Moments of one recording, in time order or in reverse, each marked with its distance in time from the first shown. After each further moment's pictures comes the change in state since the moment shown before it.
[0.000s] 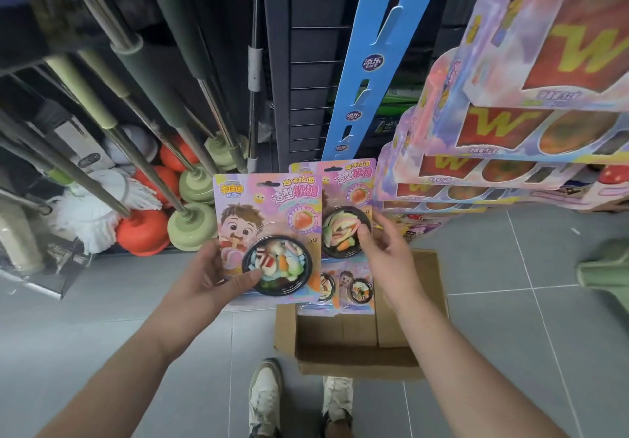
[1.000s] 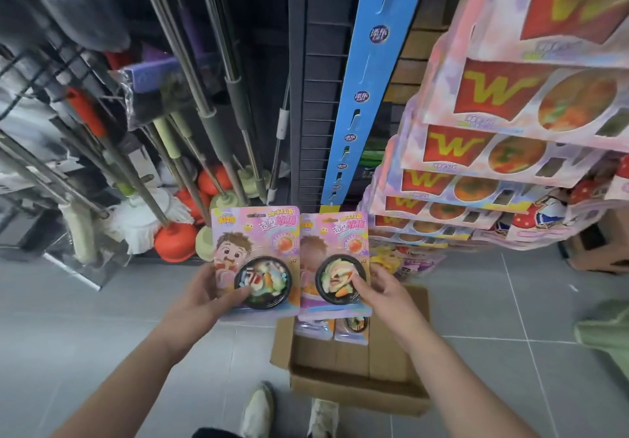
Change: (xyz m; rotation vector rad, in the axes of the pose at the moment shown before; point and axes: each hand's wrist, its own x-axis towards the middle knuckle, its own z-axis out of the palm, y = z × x) left_hand -0.085 0.023 0.008 -0.011 0.152 -0.033; right_hand -0.066 -0.027 -0.058 -0.181 -0.284 0.049
